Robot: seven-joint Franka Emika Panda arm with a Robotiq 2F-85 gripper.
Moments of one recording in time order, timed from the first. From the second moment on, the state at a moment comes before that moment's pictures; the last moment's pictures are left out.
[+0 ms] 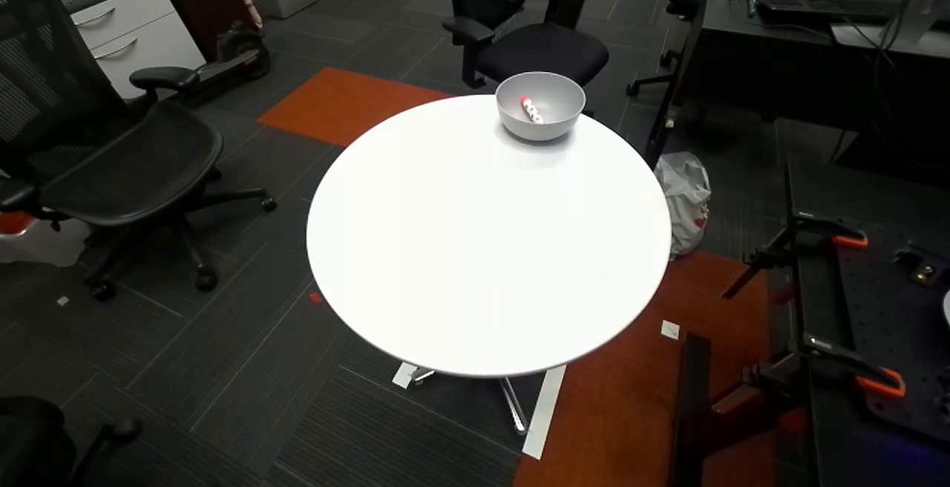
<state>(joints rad) 0.02 -0.15 0.01 -2.22 0.09 2.26 0.08</state>
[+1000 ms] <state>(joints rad) -0.01 0.37 -0.30 -1.97 -0.17 2.69 0.71</state>
